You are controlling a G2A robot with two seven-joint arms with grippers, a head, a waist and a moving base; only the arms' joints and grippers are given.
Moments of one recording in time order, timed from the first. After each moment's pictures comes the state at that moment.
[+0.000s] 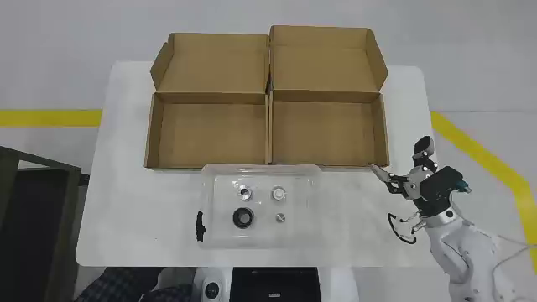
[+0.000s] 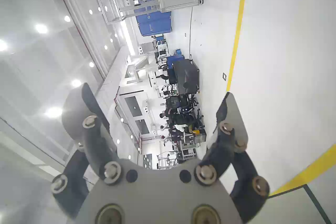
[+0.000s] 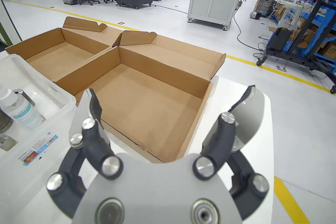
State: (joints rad) left arm -0.01 -0.37 -0.75 -1.25 2.03 -0.40 0.22; right arm -1.75 -1.16 1.70 -1.87 -1.34 -0.50 -0.35
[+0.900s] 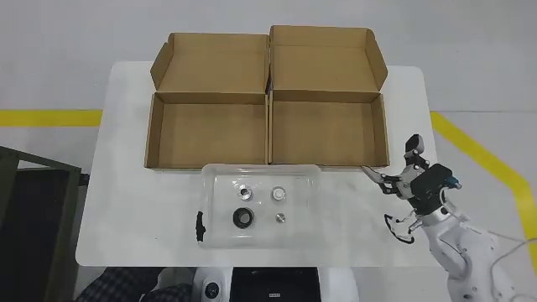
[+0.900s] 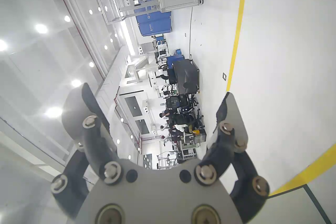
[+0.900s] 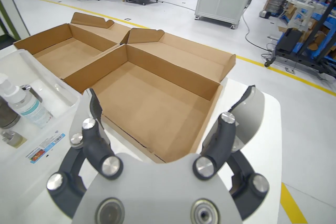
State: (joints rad) left arm -0.01 -0.37 -0.75 -1.25 2.03 -0.40 0.22; right arm -1.73 -1.15 1.68 -1.90 -1.37 -0.58 -0.26
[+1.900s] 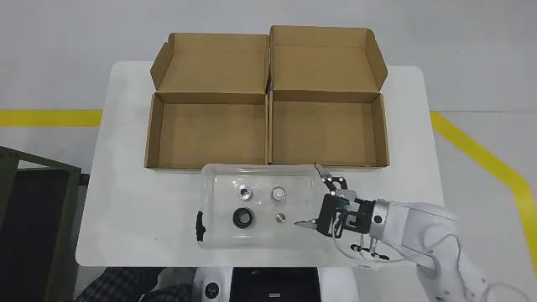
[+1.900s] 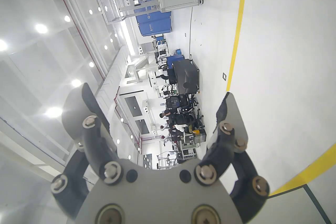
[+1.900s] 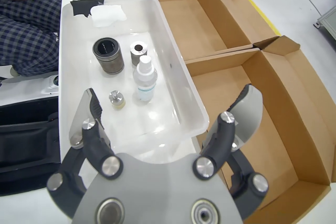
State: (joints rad) left arm -0.01 -0.37 -0.75 -1.25 2.03 -0.40 0.22; right arm -1.57 -1.12 1.36 -2.12 -1.45 -0.91 0.27
